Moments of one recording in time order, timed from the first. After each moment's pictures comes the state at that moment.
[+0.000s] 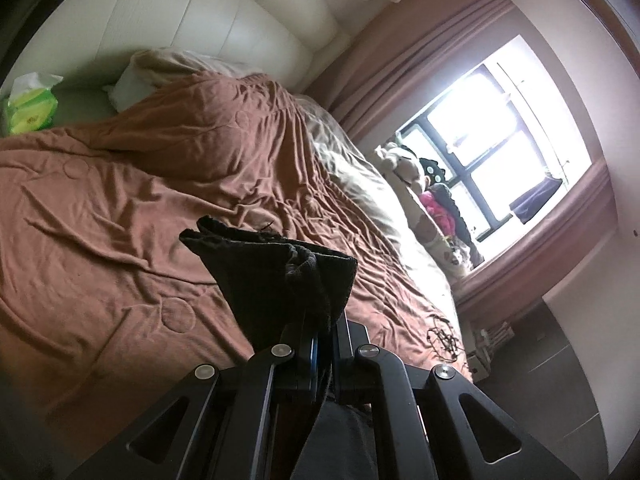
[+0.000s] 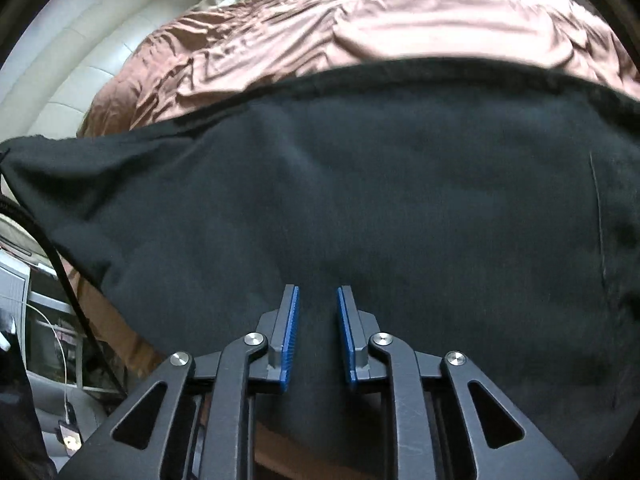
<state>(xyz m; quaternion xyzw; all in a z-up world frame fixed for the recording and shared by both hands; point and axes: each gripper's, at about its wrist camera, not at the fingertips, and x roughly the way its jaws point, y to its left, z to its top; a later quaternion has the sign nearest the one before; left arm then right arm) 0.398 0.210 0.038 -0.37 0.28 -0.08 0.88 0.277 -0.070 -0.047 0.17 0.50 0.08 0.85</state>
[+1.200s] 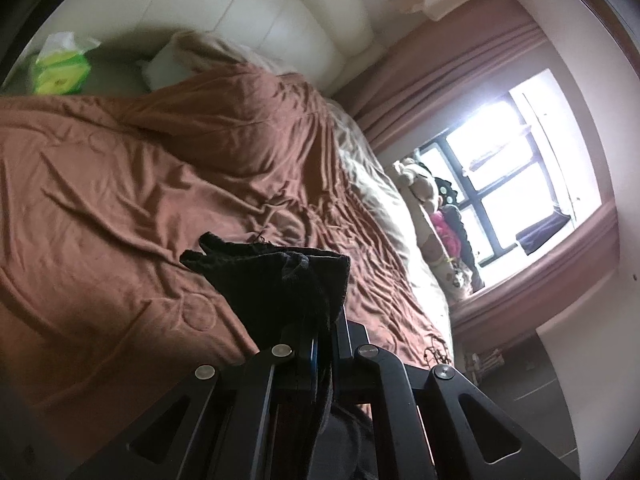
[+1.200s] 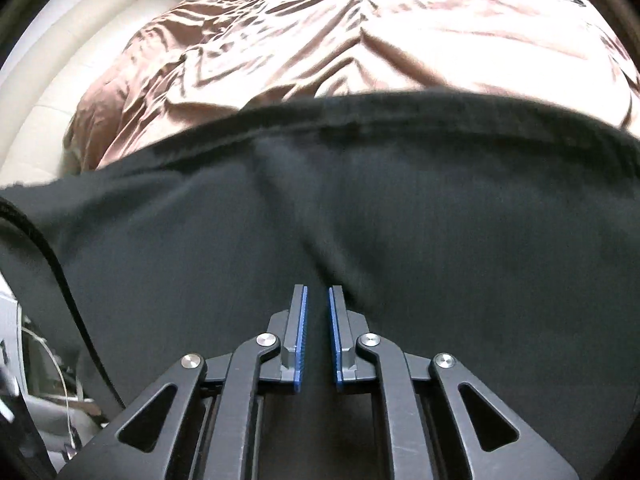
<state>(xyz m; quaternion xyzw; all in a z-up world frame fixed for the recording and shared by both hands) 0.395 0.255 0.008 -0.43 0.28 -0.05 0.86 0.386 -0.045 -0.065 0.15 0.50 0.08 0.85</state>
